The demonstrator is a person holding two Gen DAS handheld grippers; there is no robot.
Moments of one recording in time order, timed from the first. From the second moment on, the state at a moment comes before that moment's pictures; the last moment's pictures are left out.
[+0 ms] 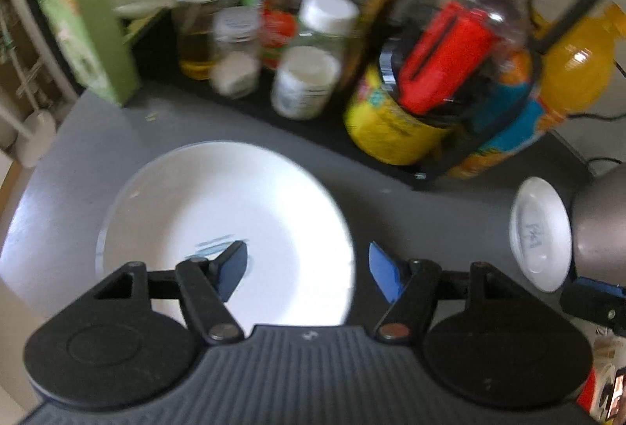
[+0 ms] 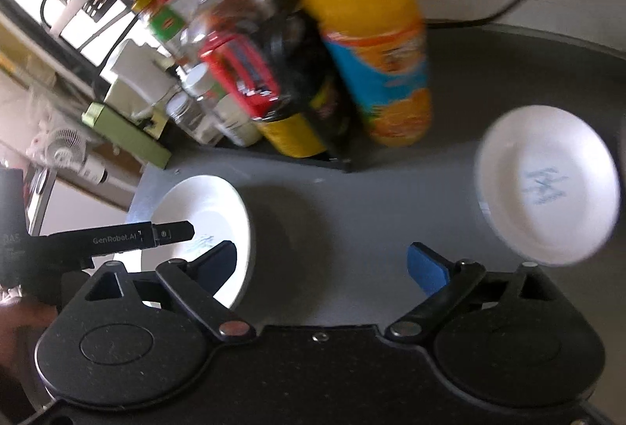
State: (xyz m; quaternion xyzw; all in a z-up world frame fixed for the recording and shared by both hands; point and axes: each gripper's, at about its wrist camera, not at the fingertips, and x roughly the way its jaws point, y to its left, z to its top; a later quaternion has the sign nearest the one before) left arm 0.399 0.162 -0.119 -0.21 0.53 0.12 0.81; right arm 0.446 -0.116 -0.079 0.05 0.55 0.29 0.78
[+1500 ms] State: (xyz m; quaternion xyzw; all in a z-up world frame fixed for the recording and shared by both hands) left arm 0.470 0.017 -0.157 -0.11 0.55 -0.02 0.83; right arm 0.485 -0.267 -0.215 0.11 0.52 0.09 0.84
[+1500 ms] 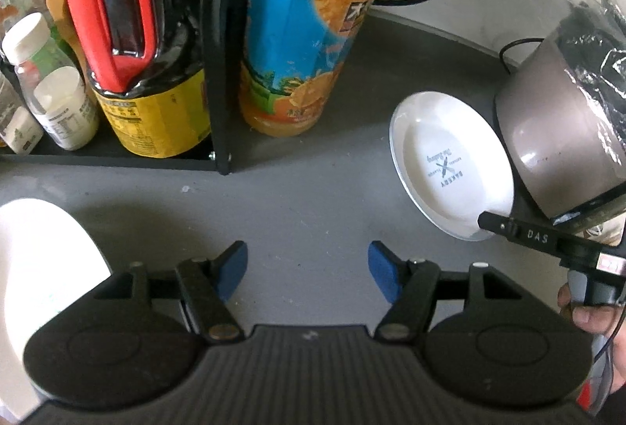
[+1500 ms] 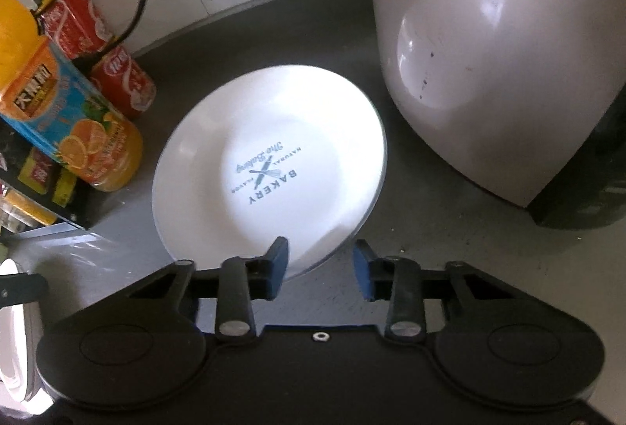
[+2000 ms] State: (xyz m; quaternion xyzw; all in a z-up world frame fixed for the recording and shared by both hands) left arm 0.473 0.018 -0.167 -0.13 0.55 -0.03 0.83; right arm 0.476 -0.261 -0.213 0.09 0.52 0.15 0.83
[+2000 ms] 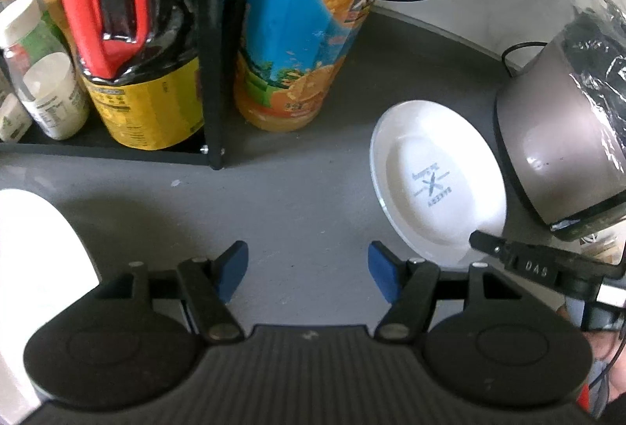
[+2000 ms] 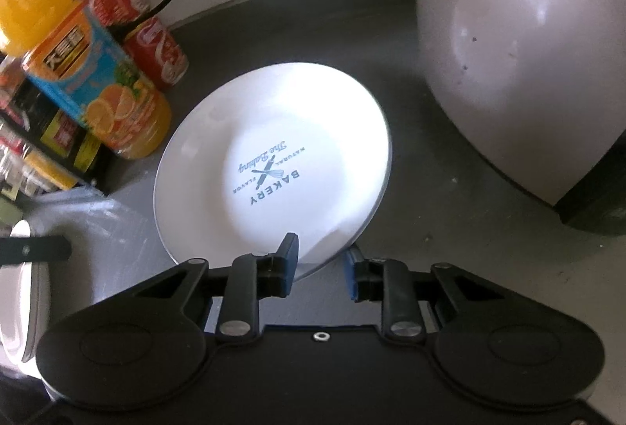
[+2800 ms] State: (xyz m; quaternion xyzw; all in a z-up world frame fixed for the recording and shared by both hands) left arm 0.515 -0.006 -0.194 -0.13 0.56 -0.05 0.82; right arm 0.473 -0.256 -0.211 0.06 0.56 0.23 0.79
